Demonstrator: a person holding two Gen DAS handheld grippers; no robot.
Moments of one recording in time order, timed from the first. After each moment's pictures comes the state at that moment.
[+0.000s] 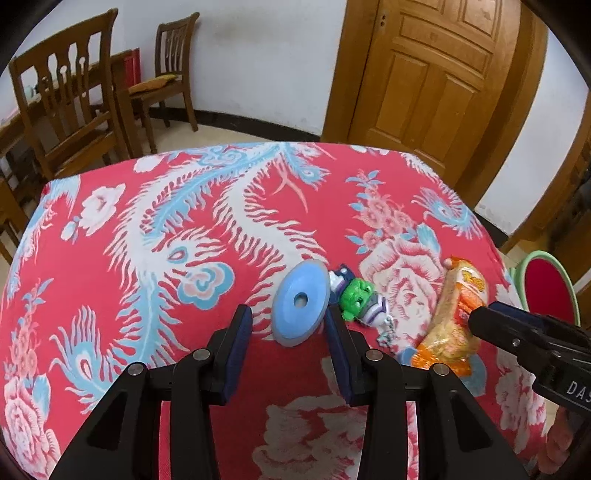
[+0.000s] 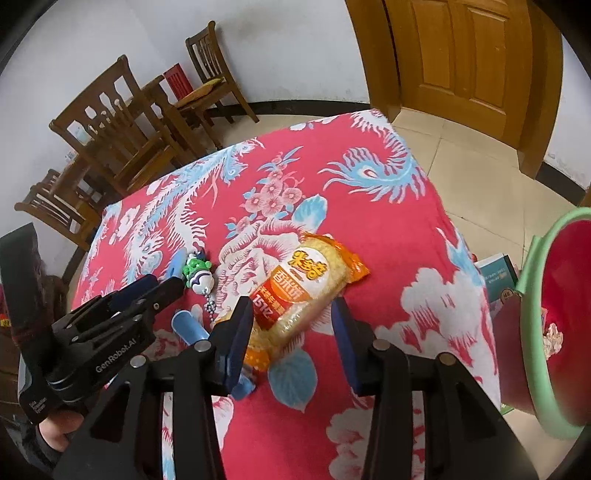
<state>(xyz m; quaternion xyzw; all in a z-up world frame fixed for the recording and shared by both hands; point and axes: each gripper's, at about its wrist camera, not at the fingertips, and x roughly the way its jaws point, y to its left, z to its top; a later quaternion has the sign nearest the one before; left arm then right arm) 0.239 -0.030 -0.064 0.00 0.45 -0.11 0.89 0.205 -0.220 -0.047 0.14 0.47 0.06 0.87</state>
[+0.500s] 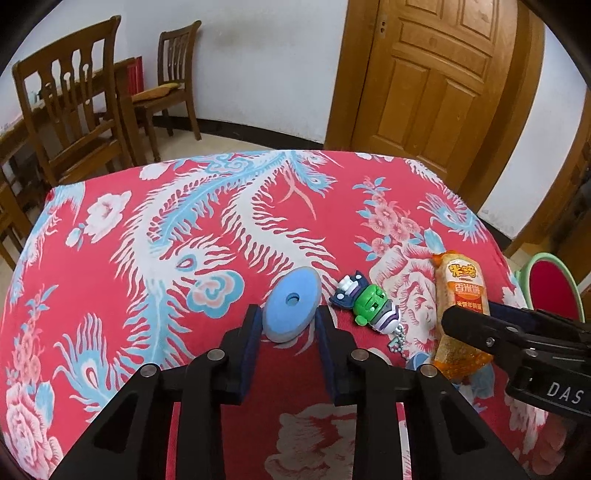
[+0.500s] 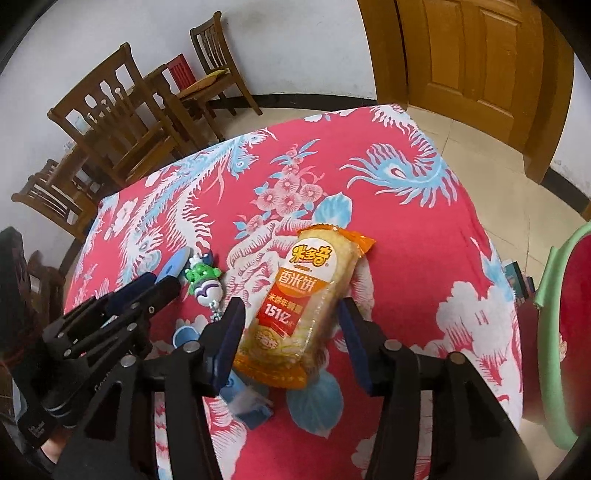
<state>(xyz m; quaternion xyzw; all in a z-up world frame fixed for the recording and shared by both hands) 0.238 -0.024 -0.063 -0.01 0.44 -0.11 0.89 0.225 -0.203 -0.056 0.13 0.48 0.06 0.86</state>
